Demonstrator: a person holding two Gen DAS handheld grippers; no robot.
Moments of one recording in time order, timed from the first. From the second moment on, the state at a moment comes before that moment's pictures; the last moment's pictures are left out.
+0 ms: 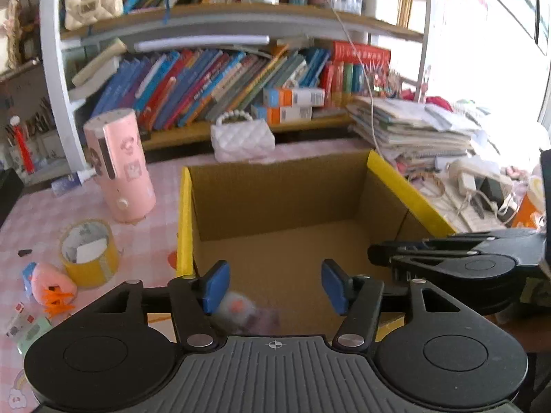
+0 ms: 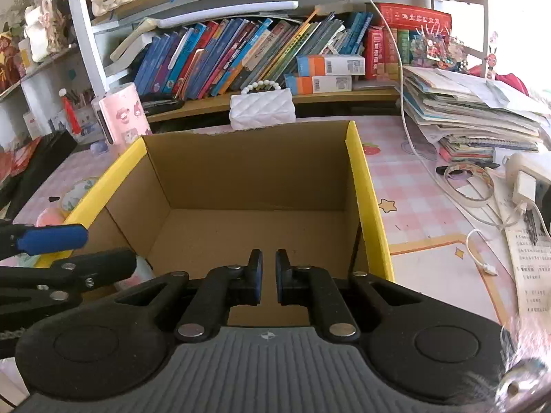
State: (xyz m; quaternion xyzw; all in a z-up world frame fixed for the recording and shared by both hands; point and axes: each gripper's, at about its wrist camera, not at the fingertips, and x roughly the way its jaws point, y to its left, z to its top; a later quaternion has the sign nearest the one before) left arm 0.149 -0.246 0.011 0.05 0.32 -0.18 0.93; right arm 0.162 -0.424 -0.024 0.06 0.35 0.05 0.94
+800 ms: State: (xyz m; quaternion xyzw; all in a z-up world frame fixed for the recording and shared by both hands) left arm 0.098 -0.153 0.027 -0.01 0.27 -0.15 0.95; right arm 0.093 -0.374 0.006 0.05 0.28 -0.04 0.96
